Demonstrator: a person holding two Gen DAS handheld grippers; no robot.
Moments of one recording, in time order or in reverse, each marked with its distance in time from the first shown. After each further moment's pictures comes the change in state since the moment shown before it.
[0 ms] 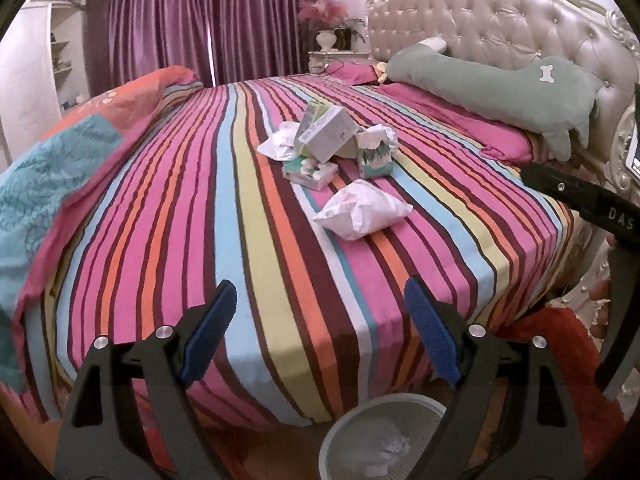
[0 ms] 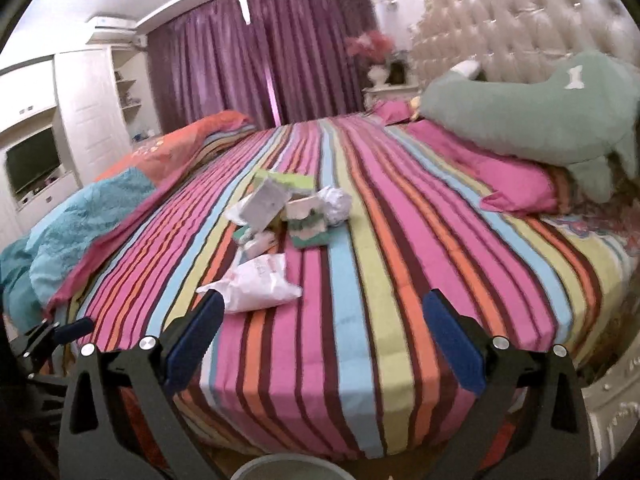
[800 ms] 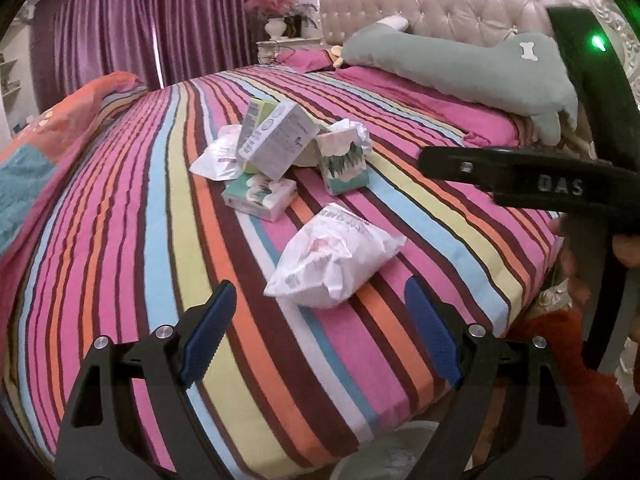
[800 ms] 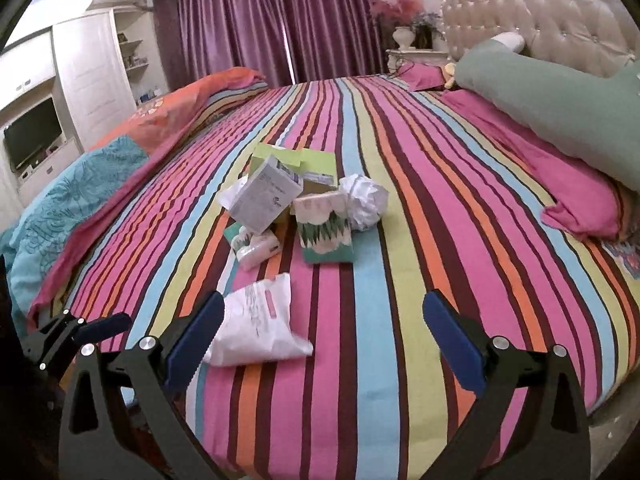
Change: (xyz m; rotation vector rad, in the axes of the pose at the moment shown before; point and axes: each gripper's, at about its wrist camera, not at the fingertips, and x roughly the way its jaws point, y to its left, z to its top) left arm 0.095 -0.009 0.054 0.113 0.050 -0.149; right arm 0.100 0.015 0.048 -0.059 0.155 0.036
